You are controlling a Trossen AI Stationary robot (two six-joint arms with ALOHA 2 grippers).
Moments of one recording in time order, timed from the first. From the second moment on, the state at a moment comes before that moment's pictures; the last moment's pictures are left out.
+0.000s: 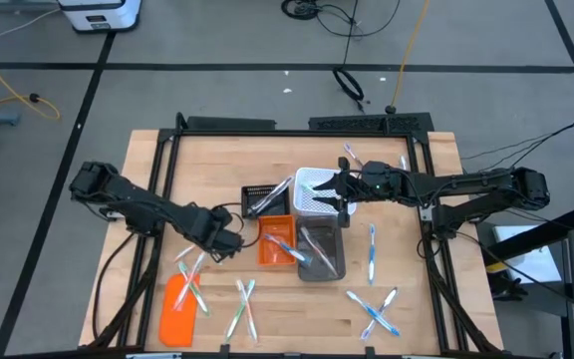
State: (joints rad) left arm -0.31 1.52 1.02 -1.26 -0.16 -1.05; right arm -0.11 1.20 0.74 0.15 -0.05 -0.14
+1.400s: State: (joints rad) left arm -0.34 1.49 0.71 -0.92 0.07 -1.13; right arm -0.11 1.20 0.74 0.15 -0.05 -0.15
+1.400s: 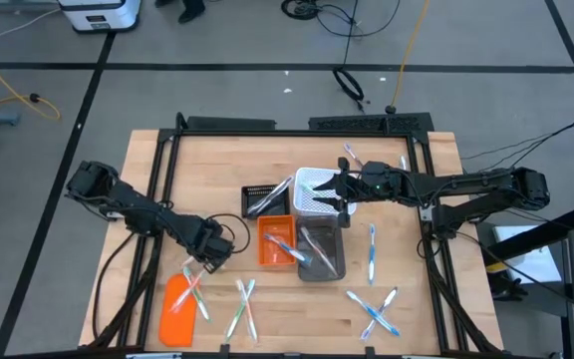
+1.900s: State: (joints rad) left arm -0.28 1.31 0.82 -1.12 -0.10 -1.14; right arm -0.11 1.20 0.74 0.15 -0.05 -0.15
